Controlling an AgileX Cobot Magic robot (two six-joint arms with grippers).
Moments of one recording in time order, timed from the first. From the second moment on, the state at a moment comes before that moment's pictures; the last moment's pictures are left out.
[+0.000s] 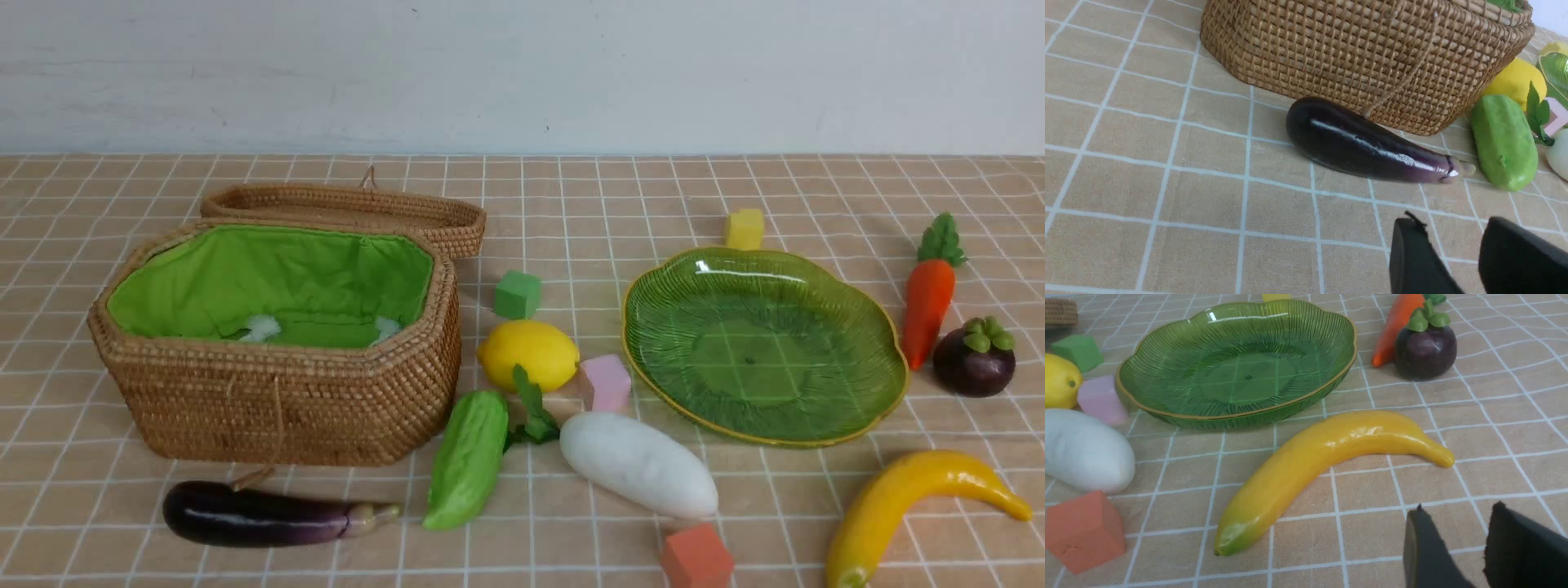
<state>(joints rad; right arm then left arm) 0.00 -0.01 0.02 0.03 0.38 0.06 -0.16 -0.01 0.03 -0.09 0.38 -0.30</state>
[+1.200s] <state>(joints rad) 0.00 -0.01 0.02 0.44 0.24 0.33 -0.16 0.13 -0.33 -0.35 0.55 -0.29</state>
